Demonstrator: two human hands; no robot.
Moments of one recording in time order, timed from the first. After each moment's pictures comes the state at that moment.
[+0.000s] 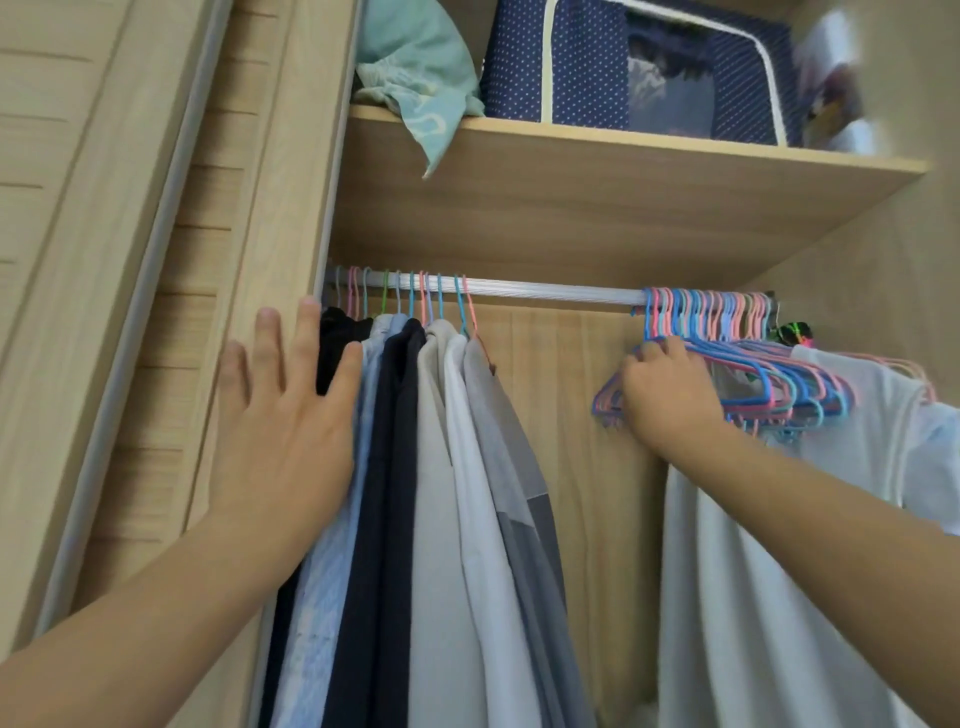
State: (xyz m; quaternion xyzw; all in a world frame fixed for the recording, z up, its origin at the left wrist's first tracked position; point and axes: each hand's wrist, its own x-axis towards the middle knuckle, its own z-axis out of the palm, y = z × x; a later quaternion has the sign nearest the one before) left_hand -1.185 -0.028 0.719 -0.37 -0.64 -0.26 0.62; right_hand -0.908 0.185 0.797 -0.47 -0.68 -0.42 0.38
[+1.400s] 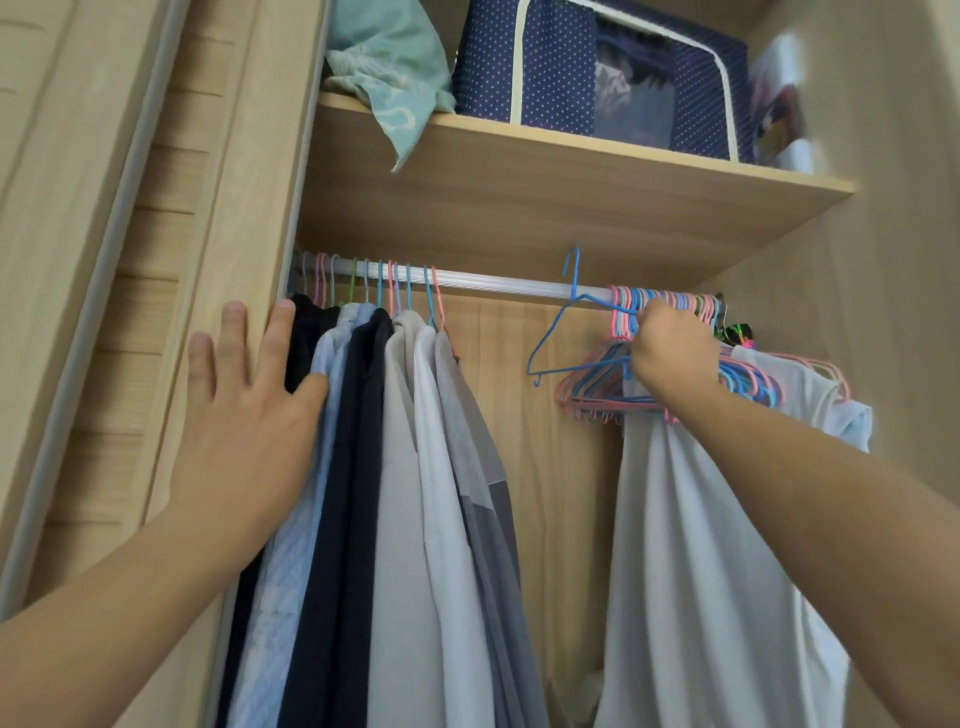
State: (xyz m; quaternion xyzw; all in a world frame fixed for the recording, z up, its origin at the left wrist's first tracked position) left_hand -1.185 -0.028 0.712 -0.41 -0.63 -0.27 0.60; right_hand -0.860 0.178 0.831 -0.47 -0.63 -0.26 0.55
